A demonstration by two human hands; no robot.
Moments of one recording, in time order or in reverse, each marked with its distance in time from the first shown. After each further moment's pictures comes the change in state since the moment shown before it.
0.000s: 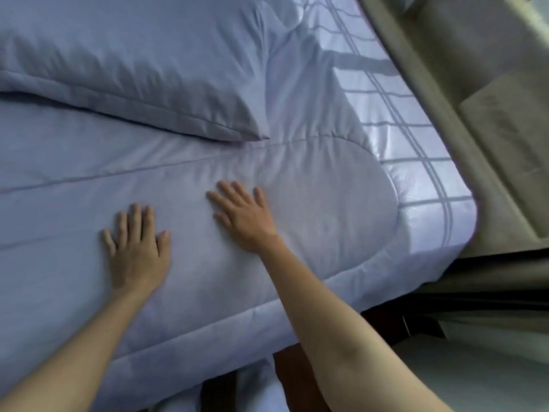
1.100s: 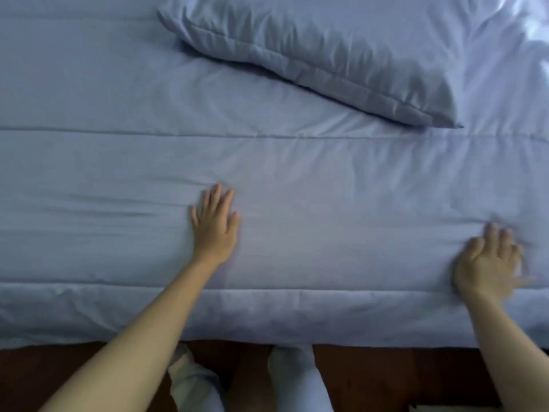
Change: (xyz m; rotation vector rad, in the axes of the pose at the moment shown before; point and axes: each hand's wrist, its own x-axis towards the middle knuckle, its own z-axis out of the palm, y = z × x) left_hand -0.062 -0.196 -0.046 -0.280 0.054 -0.138; right_hand -0.105 0.026 0.041 0.084 0.408 0.948
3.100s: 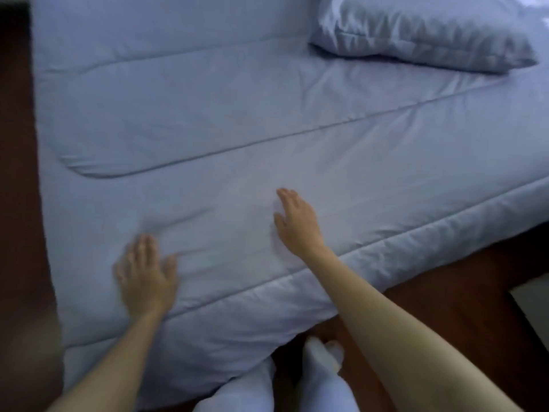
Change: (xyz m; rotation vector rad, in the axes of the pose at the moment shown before) left_hand 0.034 -0.639 -0.318 0.334 -0.107 -0.020; right_hand -0.621 -0.600 0.125 0.207 -0.300 -0.590
